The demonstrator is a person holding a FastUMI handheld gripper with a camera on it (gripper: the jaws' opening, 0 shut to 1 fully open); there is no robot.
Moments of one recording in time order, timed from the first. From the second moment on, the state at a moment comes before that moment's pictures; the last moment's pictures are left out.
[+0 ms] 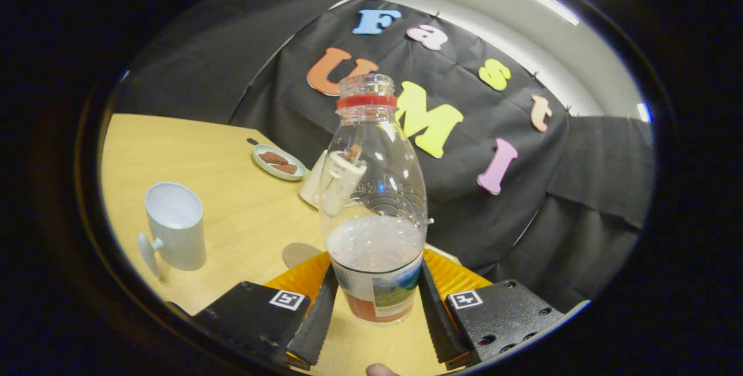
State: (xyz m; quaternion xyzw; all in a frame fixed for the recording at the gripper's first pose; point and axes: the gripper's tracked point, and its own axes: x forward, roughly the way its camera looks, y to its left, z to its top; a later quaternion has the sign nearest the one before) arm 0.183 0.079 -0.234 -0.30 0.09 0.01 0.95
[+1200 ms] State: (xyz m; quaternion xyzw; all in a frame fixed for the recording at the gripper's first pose) arm 0.172 0.119 -0.260 -0.66 0.01 0.05 0.75
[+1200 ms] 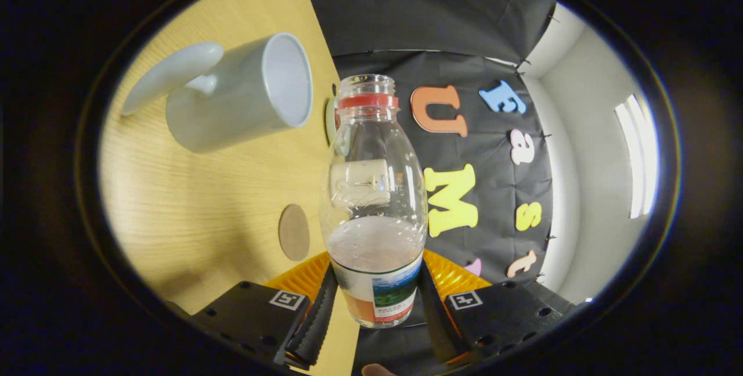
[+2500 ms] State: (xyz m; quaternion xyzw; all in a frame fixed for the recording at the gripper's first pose) arm 0.170 0.125 -0.222 -0.73 -0.01 0.06 0.68
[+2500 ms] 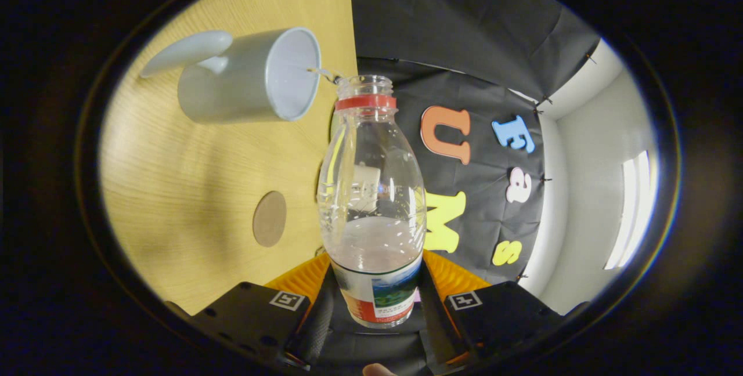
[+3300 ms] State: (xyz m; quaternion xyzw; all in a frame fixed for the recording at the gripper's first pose) arm 0.175 0.124 -0.210 -0.76 -0.01 0.06 0.65
